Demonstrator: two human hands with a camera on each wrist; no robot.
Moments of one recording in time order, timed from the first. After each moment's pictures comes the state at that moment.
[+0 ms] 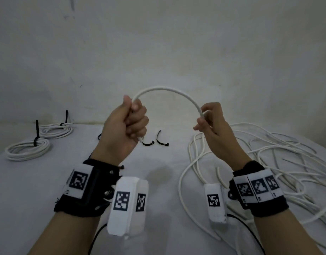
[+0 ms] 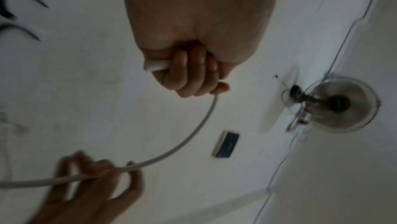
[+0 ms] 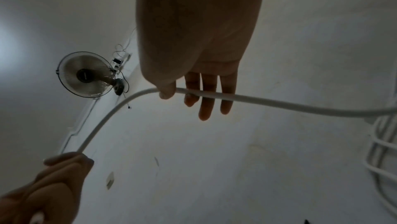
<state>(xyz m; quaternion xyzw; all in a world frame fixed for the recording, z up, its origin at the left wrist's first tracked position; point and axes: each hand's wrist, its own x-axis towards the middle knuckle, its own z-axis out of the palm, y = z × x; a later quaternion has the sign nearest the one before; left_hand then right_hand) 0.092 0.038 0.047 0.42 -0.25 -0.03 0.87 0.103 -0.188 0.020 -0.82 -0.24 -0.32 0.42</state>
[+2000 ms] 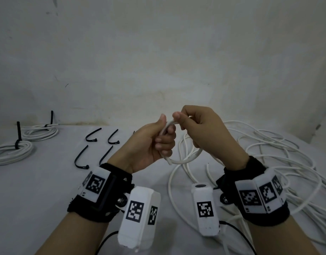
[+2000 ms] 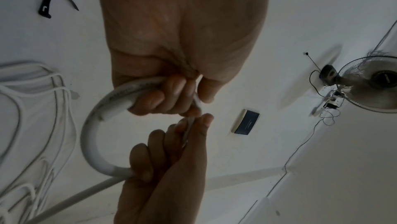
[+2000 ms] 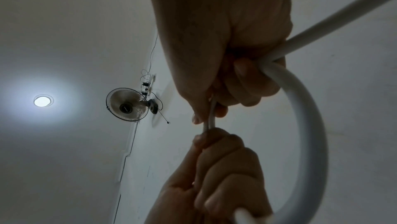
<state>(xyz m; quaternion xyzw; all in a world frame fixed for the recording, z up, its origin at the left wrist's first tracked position) 0.082 -0.015 0.033 0.51 -0.23 -0.22 0.80 0.070 -0.170 0.054 -0.83 -0.19 -0.22 0.48</state>
